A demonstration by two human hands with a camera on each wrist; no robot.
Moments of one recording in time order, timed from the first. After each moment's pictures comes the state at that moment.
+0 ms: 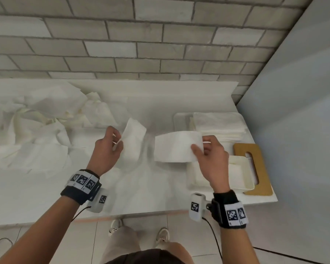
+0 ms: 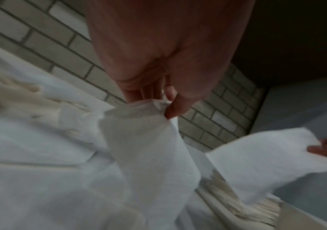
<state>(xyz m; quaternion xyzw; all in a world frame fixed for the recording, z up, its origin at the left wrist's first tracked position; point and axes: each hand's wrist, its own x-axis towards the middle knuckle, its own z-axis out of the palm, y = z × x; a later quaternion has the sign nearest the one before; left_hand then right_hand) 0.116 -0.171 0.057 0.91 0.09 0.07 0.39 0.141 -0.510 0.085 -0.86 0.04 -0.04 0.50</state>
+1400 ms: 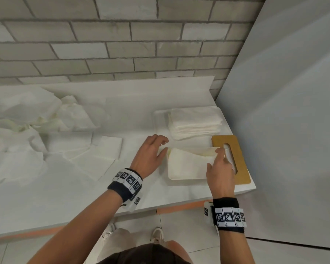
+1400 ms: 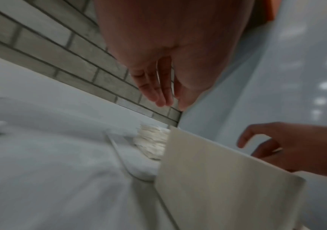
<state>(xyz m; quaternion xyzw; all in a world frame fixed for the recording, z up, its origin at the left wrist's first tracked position) 0.146 -0.364 0.027 0.92 -0.16 0.09 0.36 0.108 -0.623 0.029 -0.97 0.13 -0.05 0.21</state>
